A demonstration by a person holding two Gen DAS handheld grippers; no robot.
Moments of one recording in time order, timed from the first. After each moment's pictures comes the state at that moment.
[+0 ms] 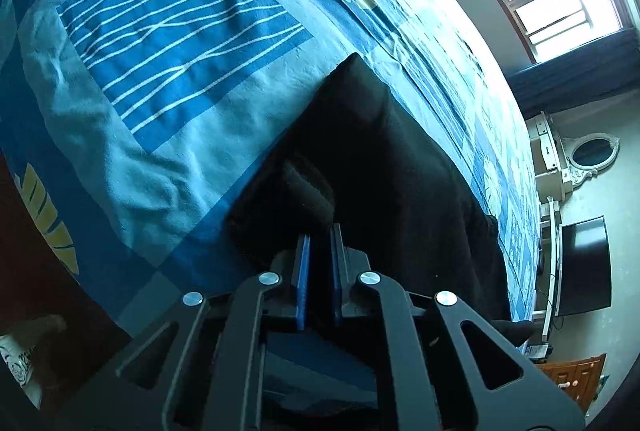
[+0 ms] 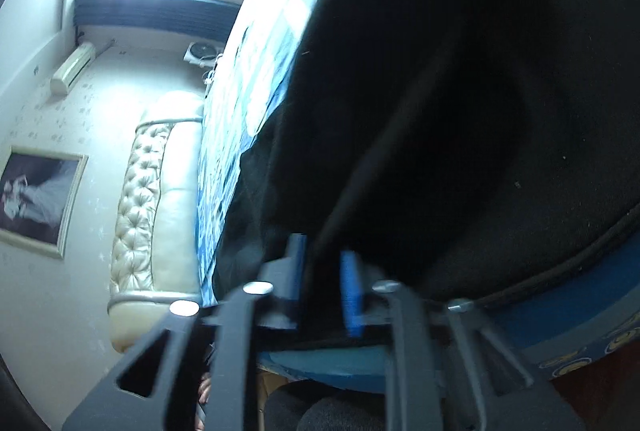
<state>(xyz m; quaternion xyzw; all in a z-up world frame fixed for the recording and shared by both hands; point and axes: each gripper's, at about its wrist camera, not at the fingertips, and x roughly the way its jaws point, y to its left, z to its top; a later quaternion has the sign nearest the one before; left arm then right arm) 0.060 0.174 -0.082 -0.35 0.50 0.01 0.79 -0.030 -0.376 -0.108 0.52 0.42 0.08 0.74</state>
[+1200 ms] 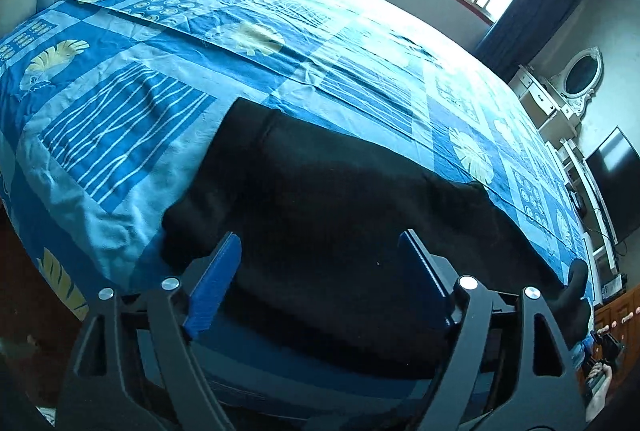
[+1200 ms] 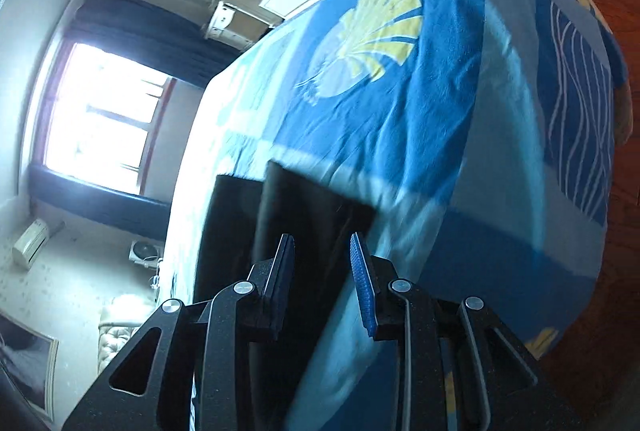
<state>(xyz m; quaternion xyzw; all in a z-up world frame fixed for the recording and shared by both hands) 0.045 0.094 -0.040 -0.19 0.42 -0.01 0.89 -0.159 -0.700 -0.126 0.59 0.24 -0.24 0.73</state>
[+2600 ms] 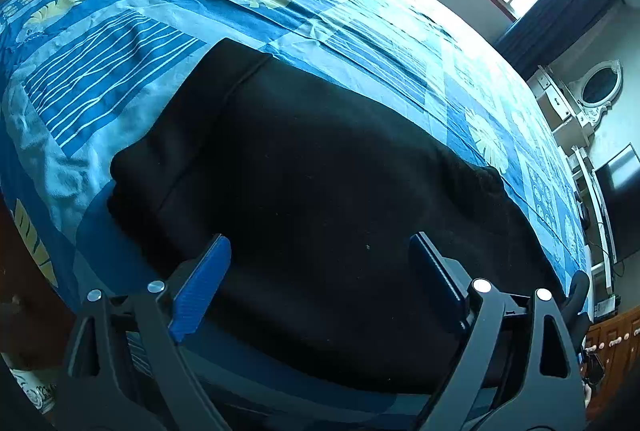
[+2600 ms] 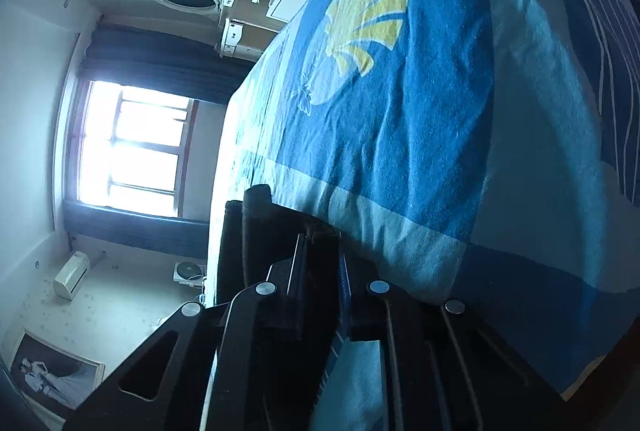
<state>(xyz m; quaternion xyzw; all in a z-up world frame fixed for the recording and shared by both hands) 0.055 0.073 -0.069 -0.22 0.46 0.01 0.86 -0.178 -0.716 -0.137 0.64 0.15 -0.19 0.73</state>
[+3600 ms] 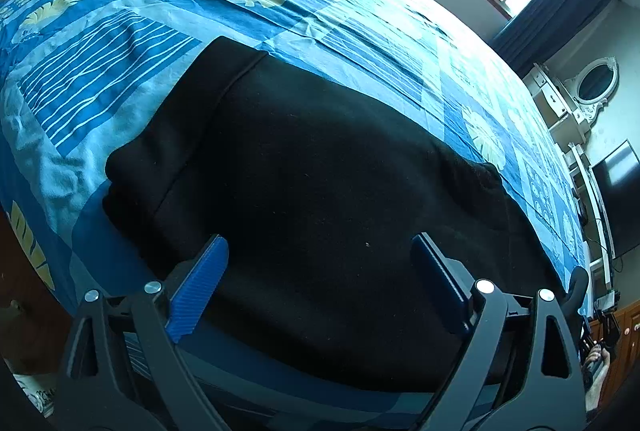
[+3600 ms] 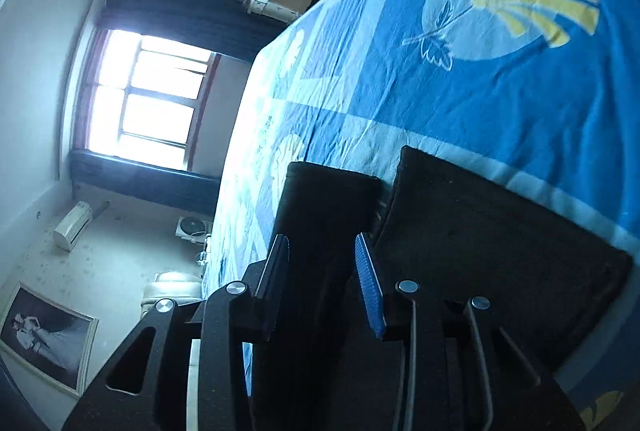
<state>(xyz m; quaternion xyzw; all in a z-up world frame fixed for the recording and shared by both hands) 0.054 0.072 -0.071 -0.21 0.46 0.00 0.86 -0.052 -0.716 -0.116 0.61 0.23 -0.14 0.74</state>
